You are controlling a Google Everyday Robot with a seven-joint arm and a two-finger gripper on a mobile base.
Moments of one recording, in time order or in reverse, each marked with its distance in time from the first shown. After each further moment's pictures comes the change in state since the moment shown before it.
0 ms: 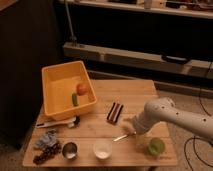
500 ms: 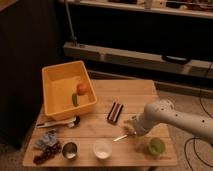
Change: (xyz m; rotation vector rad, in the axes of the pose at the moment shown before) arm 0.004 0.004 0.011 -0.005 -0.001 0.029
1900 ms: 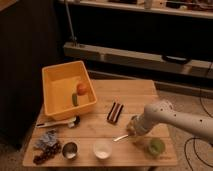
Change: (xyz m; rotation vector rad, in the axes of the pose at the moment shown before) arm 0.012 -0.002 0.009 -0.004 0.022 0.044
